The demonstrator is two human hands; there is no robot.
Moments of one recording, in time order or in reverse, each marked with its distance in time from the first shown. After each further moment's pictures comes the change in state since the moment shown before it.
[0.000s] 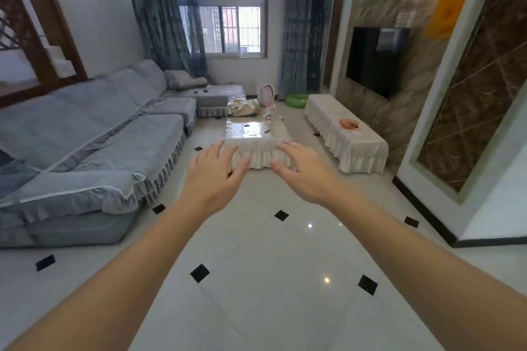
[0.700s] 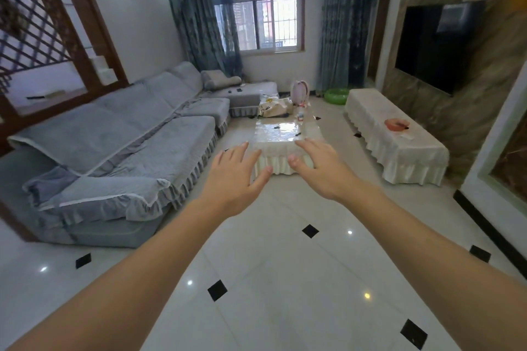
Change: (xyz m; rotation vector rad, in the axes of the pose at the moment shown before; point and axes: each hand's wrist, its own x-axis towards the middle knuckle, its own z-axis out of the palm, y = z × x) left_hand 0.175 0.016 0.113 0.300 -0.078 0.027; right_hand 0.181 0.162 -0.006 0.059 -0.026 -0.048
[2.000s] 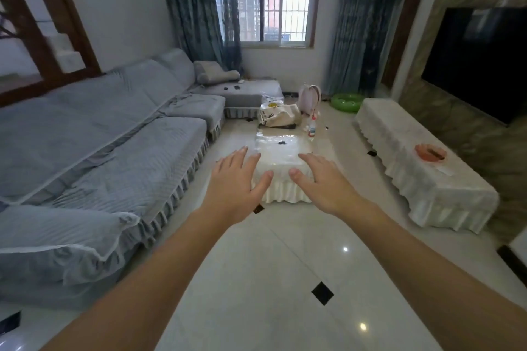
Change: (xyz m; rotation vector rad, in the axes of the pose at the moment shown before) left_hand 0.412 -0.252 0.204 -0.138 0.043 -0.084; right_hand 0.473 0.136 0.164 -0.036 -0.054 0.071
